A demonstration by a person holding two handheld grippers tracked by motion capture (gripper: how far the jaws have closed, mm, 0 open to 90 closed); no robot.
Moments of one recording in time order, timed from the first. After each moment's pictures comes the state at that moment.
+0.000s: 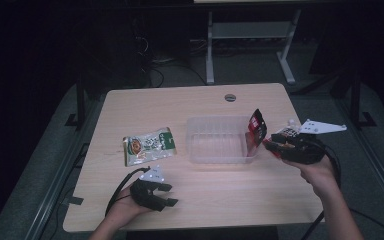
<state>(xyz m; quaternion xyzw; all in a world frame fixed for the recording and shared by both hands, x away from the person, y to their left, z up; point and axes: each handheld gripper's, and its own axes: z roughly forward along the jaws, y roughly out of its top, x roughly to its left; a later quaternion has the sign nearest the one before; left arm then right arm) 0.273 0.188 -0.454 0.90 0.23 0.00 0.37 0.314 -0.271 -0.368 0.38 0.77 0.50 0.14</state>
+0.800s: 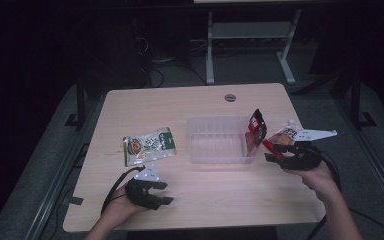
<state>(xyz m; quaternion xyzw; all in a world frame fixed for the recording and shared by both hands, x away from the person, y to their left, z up) 0.275 0.202 -0.450 0.90 0.24 0.01 0.37 0.324 -0.283 -0.405 0.38 0.80 0.45 0.11</state>
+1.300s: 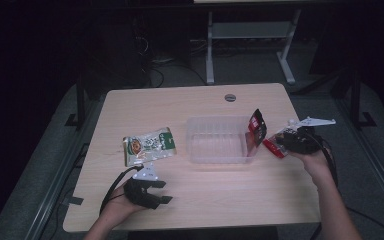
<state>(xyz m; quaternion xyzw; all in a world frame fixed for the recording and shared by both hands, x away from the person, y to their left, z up) 0.274 0.203 -0.448 0.90 0.24 0.02 0.37 0.376 -0.306 -0.425 0.50 0.76 0.38 0.18</state>
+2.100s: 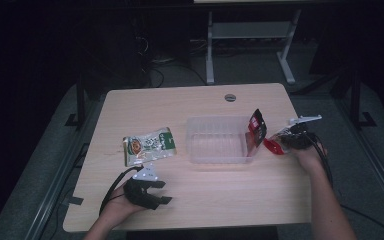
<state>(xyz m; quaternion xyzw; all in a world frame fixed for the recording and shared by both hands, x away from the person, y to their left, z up) 0.274 0.205 -0.450 0.90 0.24 0.02 0.36 0.418 -0.316 -0.465 0.53 0.77 0.29 0.18</state>
